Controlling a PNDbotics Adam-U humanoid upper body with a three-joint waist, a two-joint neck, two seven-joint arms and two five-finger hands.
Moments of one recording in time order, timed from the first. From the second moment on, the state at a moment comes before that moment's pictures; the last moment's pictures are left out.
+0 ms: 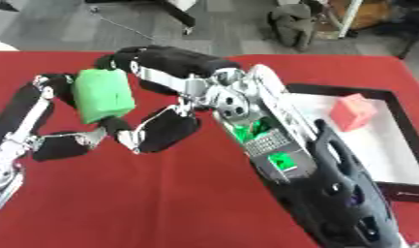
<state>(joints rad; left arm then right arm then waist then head) -0.55 0.47 -0.39 -1.76 -0.55 0.15 0.09 -0.88 -0.24 0.45 -1.93 0.72 0.31 0.74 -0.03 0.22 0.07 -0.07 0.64</state>
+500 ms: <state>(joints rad) -0.54 0.47 -0.40 -1.77 -0.56 0.11 0.10 -0.88 -0.22 0.46 -1.90 0.80 0.27 0.73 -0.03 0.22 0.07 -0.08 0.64</state>
